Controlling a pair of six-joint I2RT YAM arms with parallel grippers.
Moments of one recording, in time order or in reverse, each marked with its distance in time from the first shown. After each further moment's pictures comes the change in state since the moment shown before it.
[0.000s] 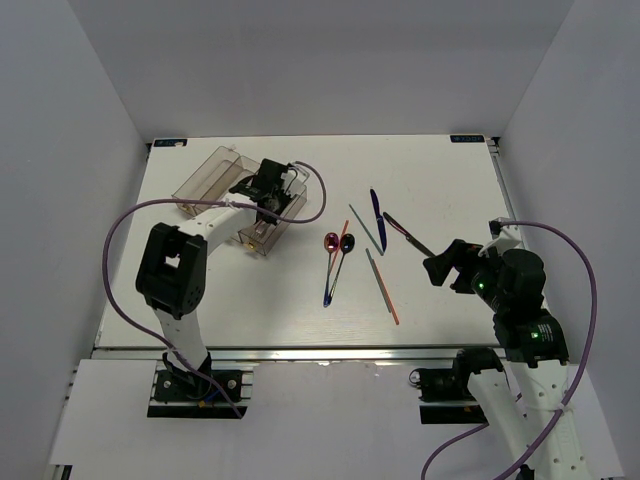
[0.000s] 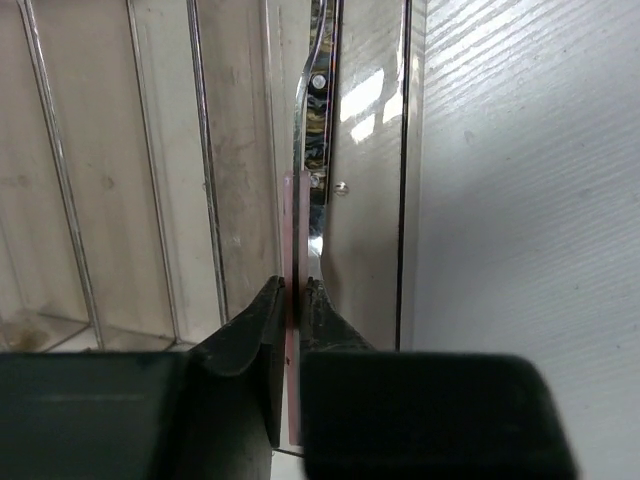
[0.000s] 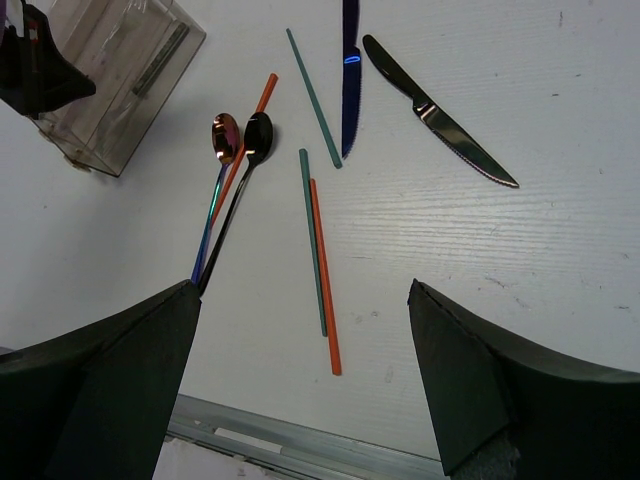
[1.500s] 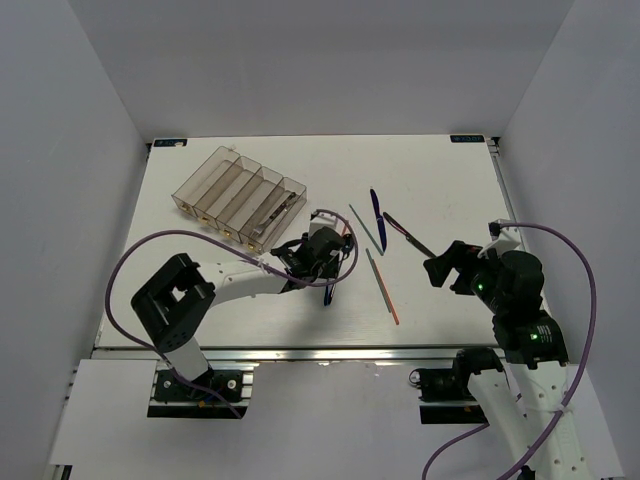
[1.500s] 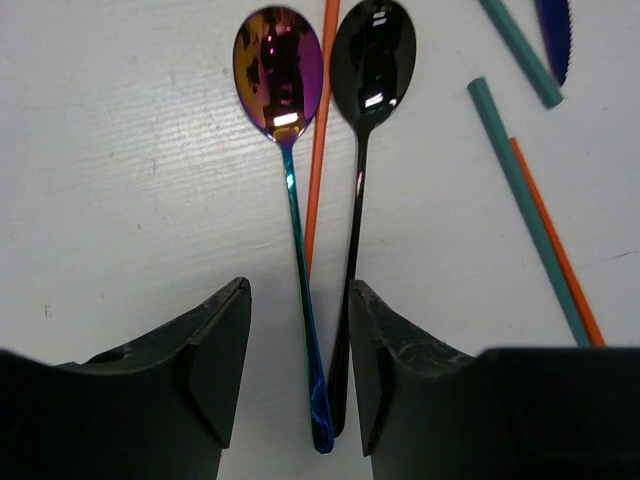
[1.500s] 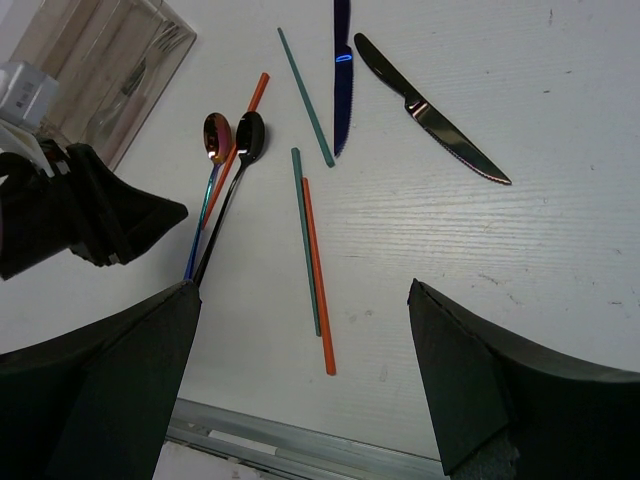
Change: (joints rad) left arm -0.480 -0.175 -0.363 0.277 -0.198 -0.906; right arm 0.012 -0.010 -0.014 0.000 0.026 0.000
